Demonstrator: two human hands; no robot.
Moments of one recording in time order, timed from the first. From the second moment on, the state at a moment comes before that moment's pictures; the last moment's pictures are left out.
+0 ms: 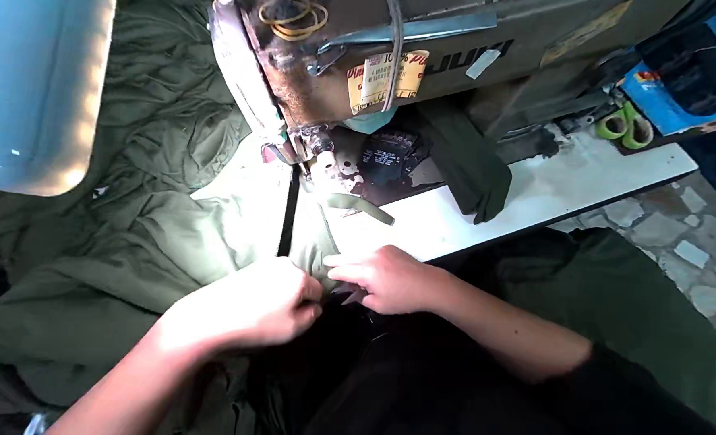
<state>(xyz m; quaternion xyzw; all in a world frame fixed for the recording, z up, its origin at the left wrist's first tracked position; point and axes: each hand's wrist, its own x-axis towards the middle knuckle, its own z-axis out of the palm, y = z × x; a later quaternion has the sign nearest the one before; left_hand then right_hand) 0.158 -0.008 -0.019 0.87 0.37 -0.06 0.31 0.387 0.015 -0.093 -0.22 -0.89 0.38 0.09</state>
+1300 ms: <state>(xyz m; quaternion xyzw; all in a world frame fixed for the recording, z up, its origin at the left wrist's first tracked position) 0.219 0.036 -0.063 0.90 0.38 0.20 0.07 0.375 -0.011 -0.089 -0.30 -0.90 0.30 0.05</state>
